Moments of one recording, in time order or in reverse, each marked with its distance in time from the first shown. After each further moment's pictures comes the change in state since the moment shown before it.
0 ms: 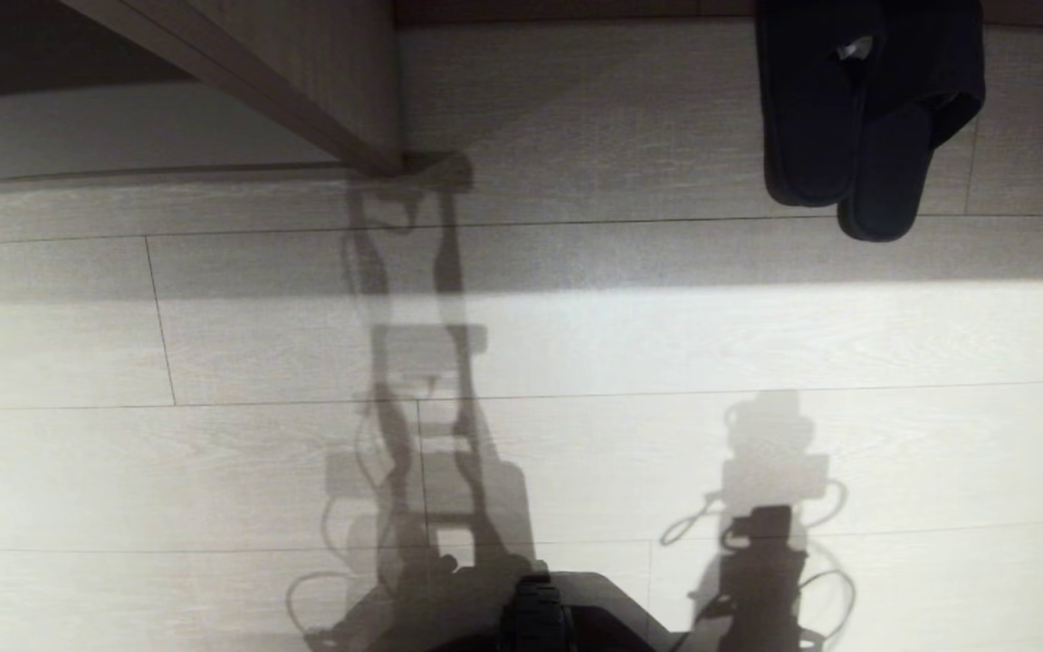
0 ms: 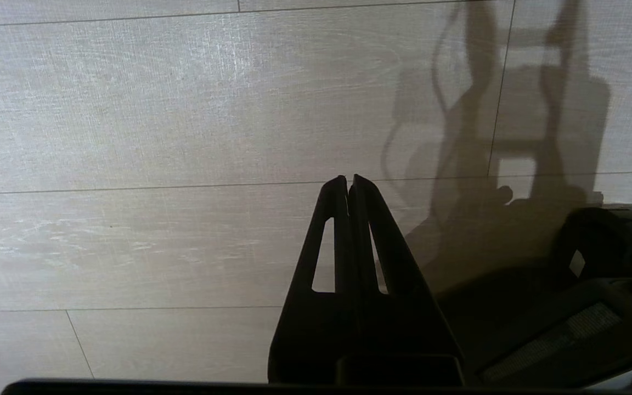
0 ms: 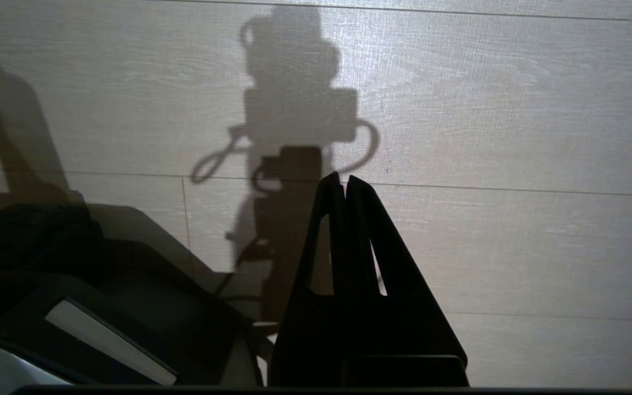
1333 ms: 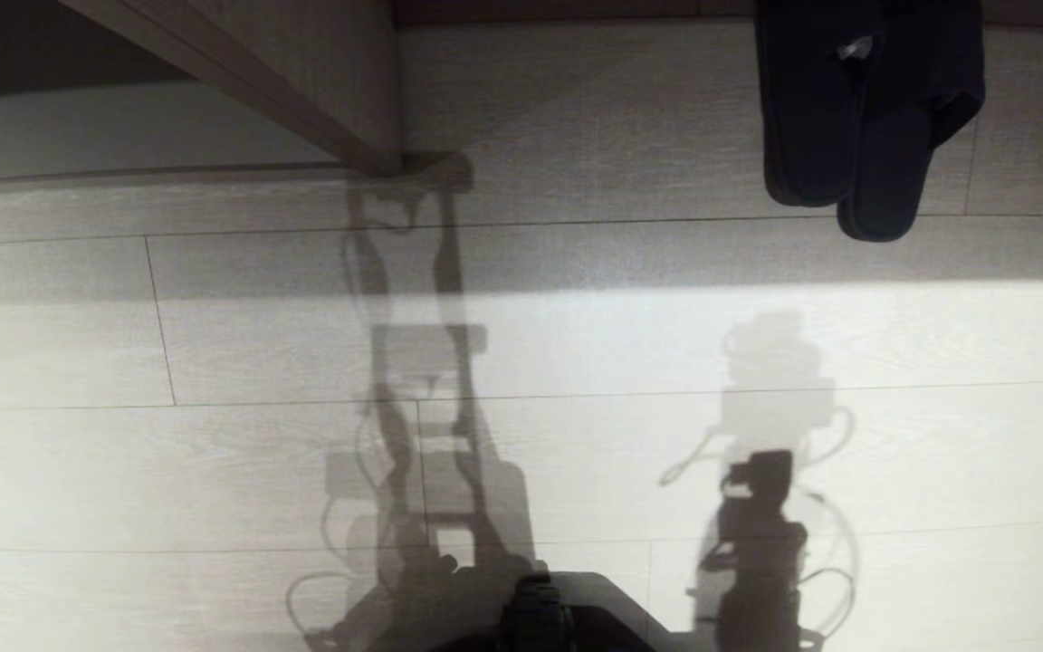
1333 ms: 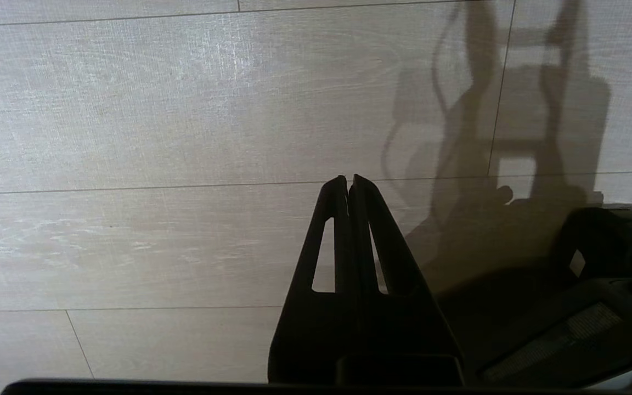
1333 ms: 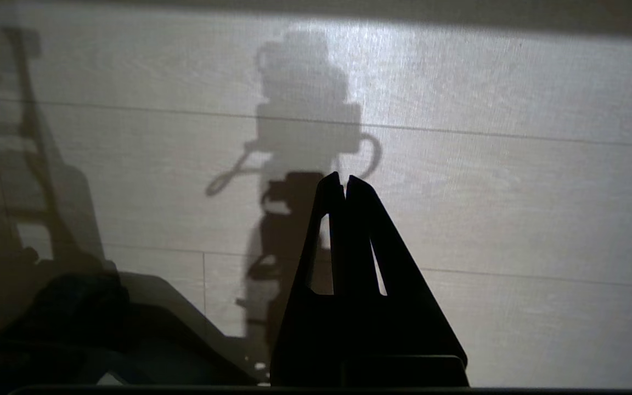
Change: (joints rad) left arm 0.000 0.000 0.000 0.000 0.000 0.000; right arm 0.010 0.167 -0.304 0.034 0.029 -0.012
